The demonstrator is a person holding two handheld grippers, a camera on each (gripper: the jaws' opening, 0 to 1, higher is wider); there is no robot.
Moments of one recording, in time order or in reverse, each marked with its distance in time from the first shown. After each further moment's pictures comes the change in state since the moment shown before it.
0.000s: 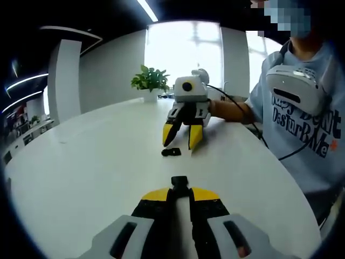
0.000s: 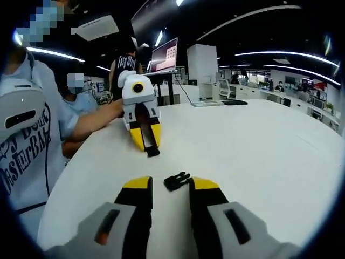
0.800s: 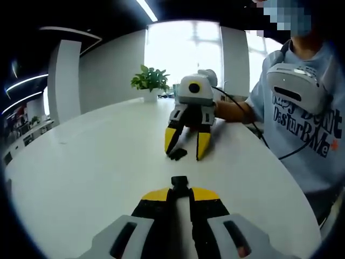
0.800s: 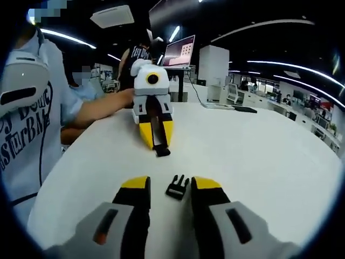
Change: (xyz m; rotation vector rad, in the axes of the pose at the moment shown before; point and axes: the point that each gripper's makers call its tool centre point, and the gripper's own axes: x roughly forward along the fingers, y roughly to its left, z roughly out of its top) left arm 0.001 0.000 0.000 0.003 0.003 0.003; right arm 0.011 0.012 0.002 -0.138 0.024 0.004
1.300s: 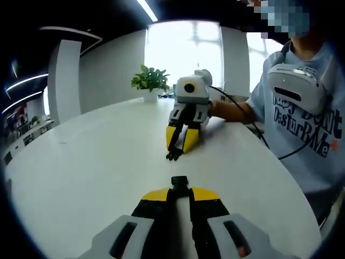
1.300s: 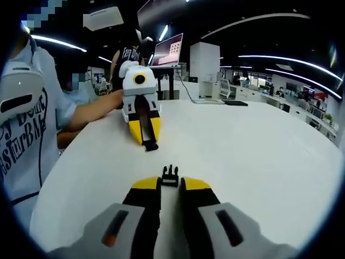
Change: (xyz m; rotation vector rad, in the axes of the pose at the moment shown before) left arm 0.001 -0.001 0.000 0.000 0.000 0.000; right arm -0.011 -0.012 -0.009 0.065 0.012 -0.027
